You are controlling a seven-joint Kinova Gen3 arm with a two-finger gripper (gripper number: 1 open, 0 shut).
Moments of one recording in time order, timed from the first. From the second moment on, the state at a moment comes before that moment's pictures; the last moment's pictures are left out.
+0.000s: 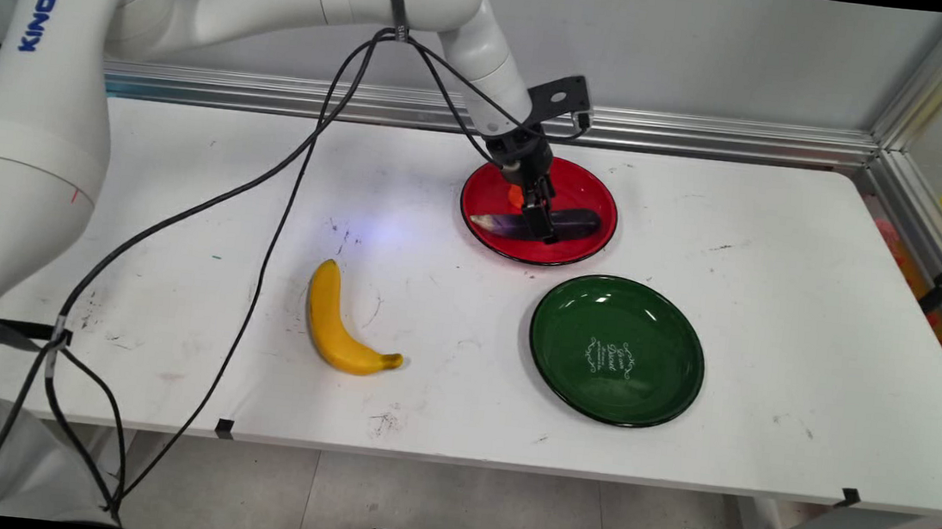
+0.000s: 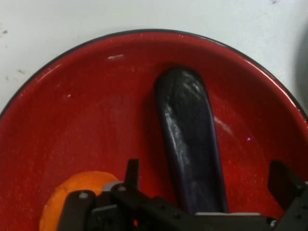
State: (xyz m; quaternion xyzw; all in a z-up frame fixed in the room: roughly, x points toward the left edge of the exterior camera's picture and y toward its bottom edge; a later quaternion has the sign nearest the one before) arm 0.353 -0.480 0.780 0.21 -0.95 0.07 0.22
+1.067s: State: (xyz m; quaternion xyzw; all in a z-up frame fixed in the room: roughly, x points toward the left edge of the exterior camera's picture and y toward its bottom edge) arm 0.353 -0.478 0.782 0.21 -0.95 0.07 0.22
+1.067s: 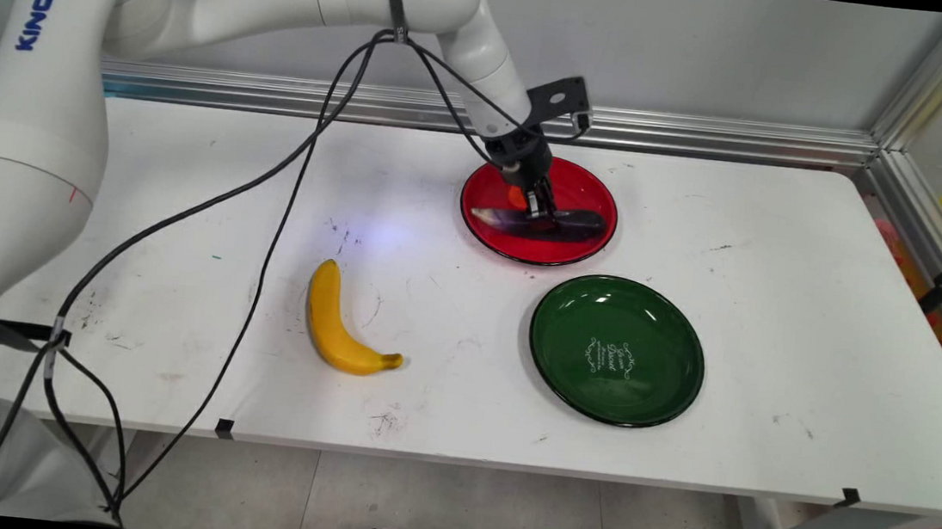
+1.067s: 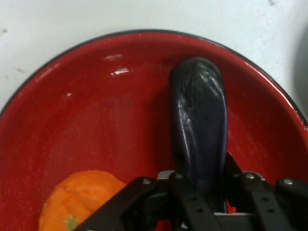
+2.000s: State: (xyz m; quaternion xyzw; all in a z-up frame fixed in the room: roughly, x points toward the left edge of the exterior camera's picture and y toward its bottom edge) arm 0.350 -0.407 0.861 0.20 -0.95 0.06 0.24
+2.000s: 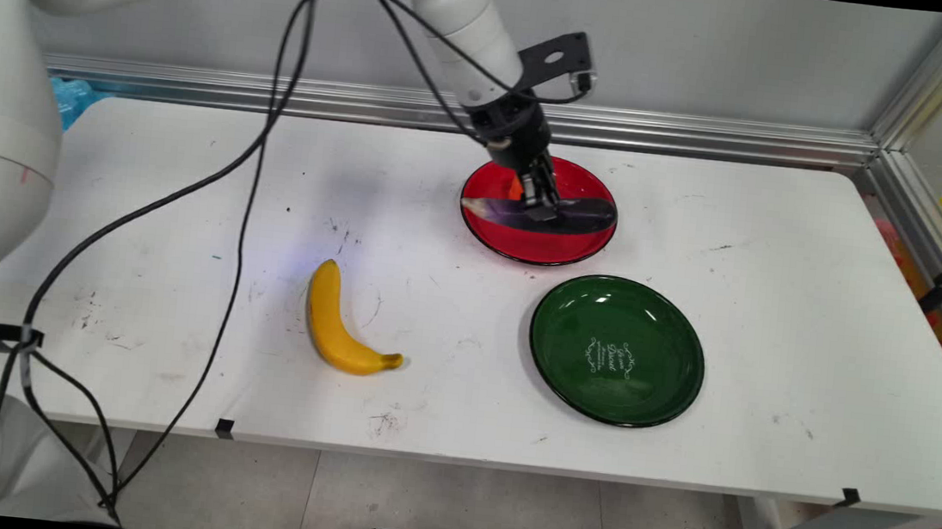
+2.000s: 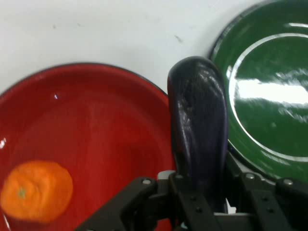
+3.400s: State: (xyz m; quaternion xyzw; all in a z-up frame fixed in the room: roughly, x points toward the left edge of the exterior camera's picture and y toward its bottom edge) arm 0.396 -0.305 0.797 0.19 -0.95 0.04 0.22
